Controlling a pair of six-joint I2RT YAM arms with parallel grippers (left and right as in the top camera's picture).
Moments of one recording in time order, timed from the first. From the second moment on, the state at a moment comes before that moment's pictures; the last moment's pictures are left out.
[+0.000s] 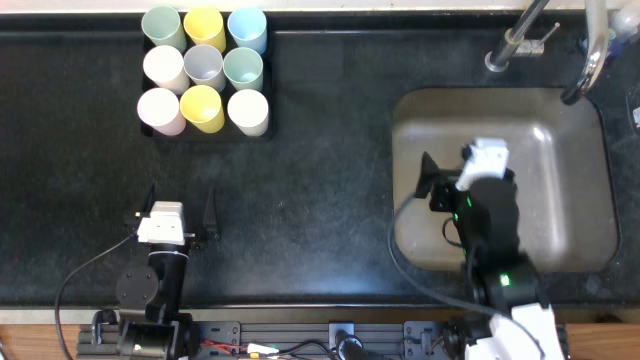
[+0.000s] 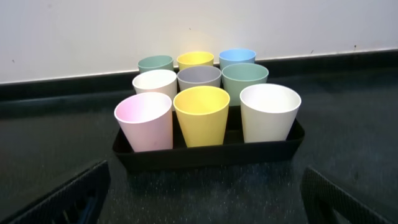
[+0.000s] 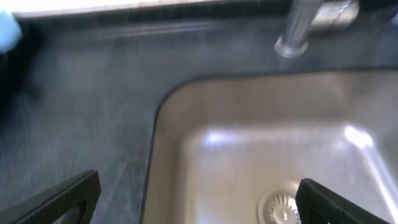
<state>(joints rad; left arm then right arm) -0.06 0.01 0.01 -0.08 -0.01 0.06 0.18 0.75 0.48 -0.24 0.14 0.21</state>
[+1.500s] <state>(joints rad) -0.06 0.01 0.01 -0.08 -0.01 0.06 0.00 0.01 0.02 -0.03 0.15 0.21</state>
